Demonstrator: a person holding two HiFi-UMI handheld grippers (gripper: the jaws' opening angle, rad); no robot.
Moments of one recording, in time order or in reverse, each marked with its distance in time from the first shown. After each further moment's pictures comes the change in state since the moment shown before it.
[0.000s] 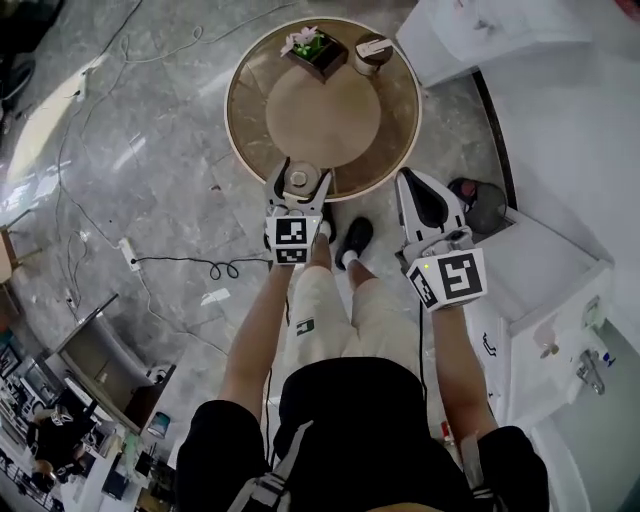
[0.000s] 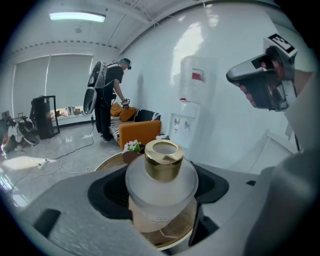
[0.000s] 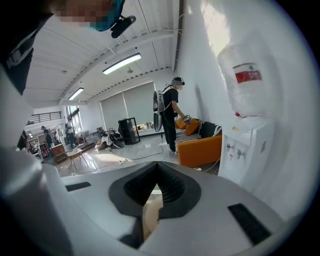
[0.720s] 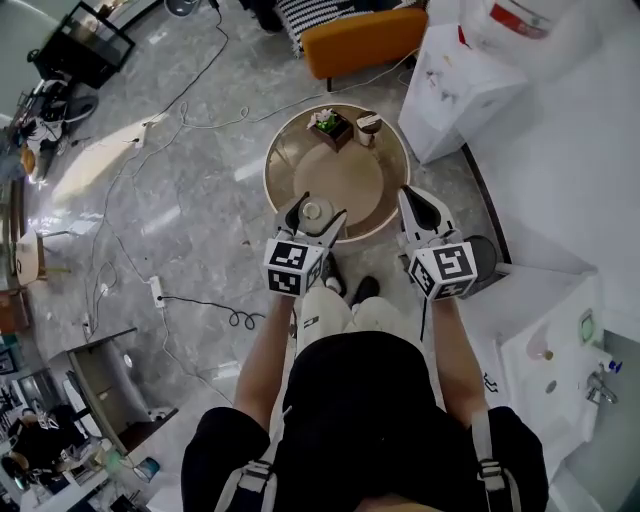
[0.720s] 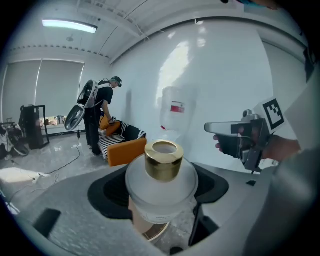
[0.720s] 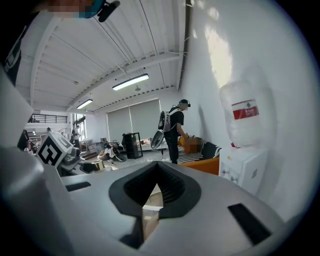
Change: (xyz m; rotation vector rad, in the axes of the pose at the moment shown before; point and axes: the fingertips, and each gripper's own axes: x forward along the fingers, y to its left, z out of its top) left arm -0.230 -0.082 0.217 -0.005 -0.086 -0.161; right arm -0.150 0.073 0.145 -0.056 -0.161 -0.008
